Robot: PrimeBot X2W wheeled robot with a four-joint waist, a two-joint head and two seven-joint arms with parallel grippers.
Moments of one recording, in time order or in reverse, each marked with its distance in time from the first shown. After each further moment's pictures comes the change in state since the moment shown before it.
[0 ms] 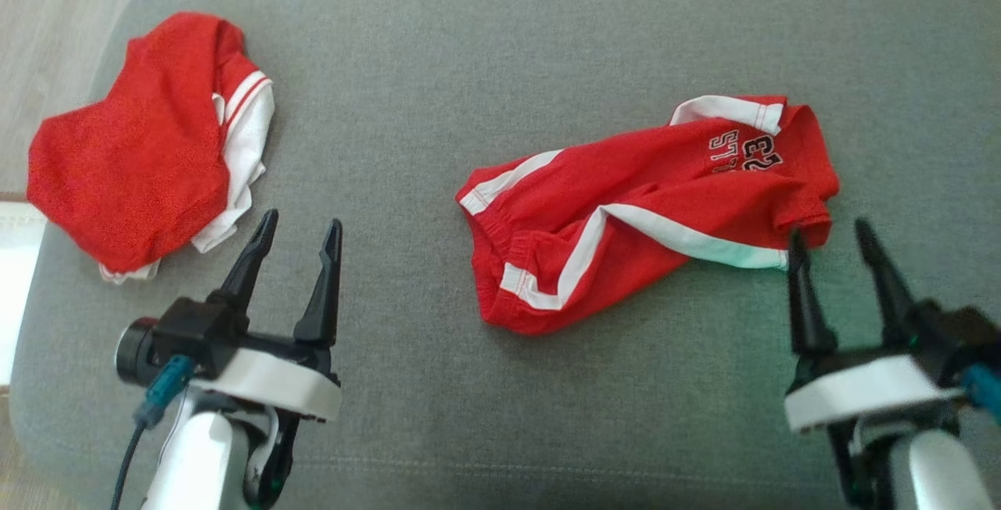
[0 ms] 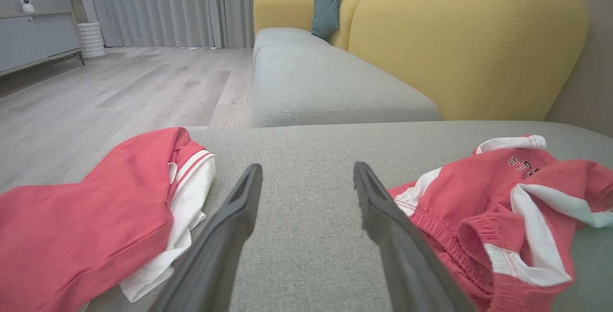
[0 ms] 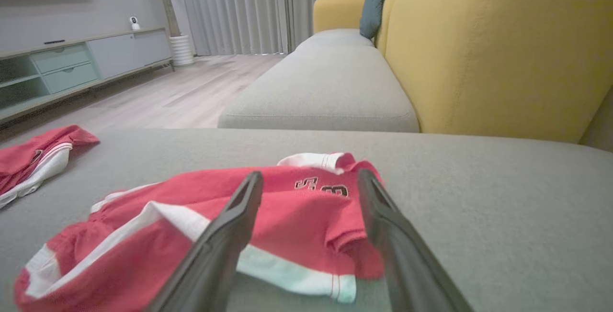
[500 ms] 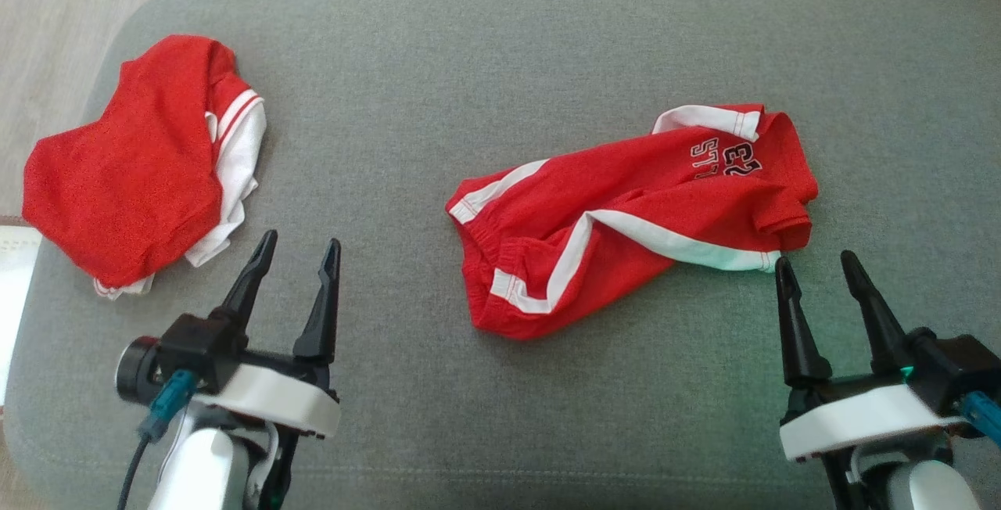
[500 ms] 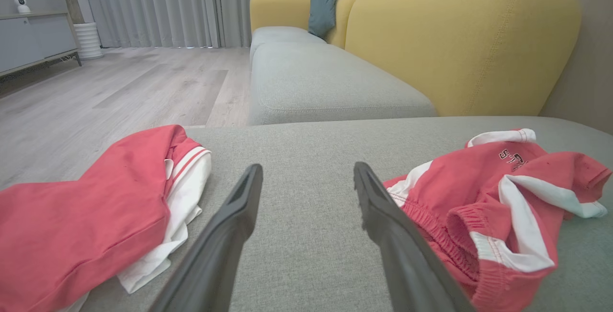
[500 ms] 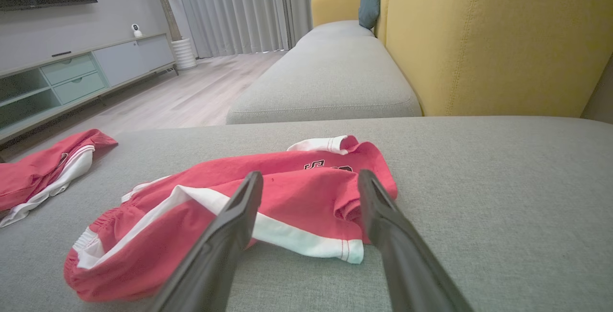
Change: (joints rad) left arm 0.037 0.008 -0.004 0.004 0.002 0.017 0.000; right arm 0.100 0.004 0.038 -0.057 0.069 0.000 0.029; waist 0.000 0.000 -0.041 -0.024
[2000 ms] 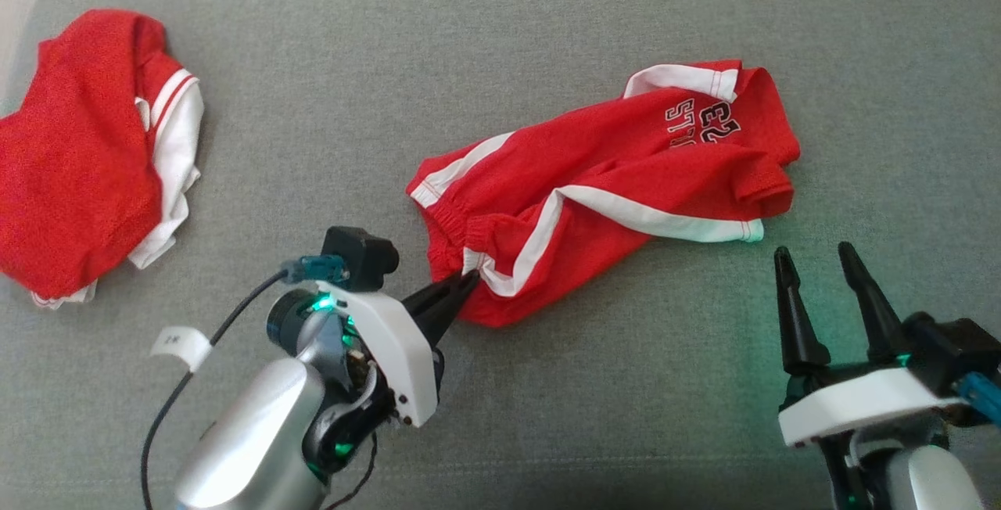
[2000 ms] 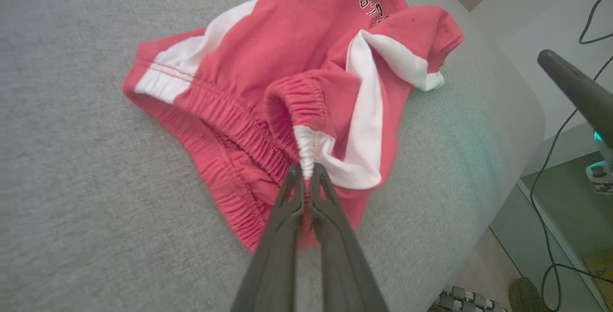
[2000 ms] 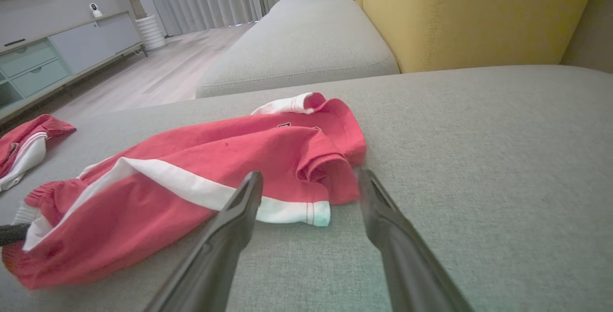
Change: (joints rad) left arm -0.249 0.096 -0.423 0.069 -0.471 -0.045 0.507; right arm -0.040 0.000 -0.006 0.040 0.033 0.000 0.021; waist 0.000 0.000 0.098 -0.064
